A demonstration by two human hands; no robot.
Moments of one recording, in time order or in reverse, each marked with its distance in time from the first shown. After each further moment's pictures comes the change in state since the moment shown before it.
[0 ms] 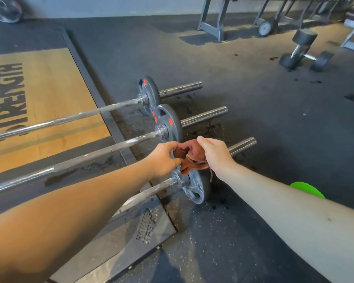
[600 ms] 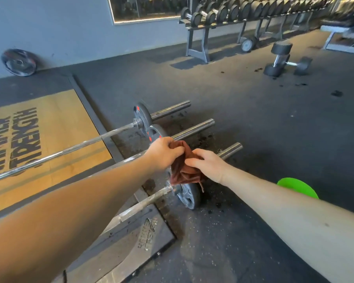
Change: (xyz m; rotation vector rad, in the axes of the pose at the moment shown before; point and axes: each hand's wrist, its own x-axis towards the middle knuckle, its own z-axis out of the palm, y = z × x) left_hand -0.035 0.114 0.004 0.127 0.184 0.011; right_hand -0.053 -0.002 -0.068 -0.147 -0.299 -0.121
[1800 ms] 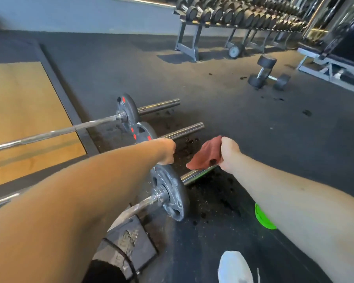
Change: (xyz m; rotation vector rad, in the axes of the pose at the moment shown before) left_hand 0.104 -0.025 -0.002 0.780 -0.440 0.125; right_hand 0.093 -0.002 -0.056 0.589 0.647 0.422
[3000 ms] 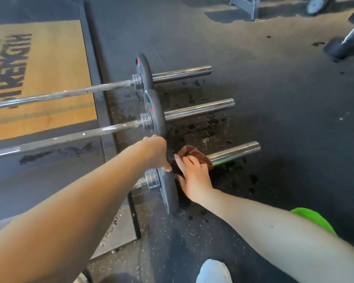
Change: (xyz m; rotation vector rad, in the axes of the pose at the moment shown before) left_hand 0.046 0.040 0.065 -0.210 -0.105 -0.441; right_hand 0.109 0.179 0.008 -1.450 -0.490 -1.086
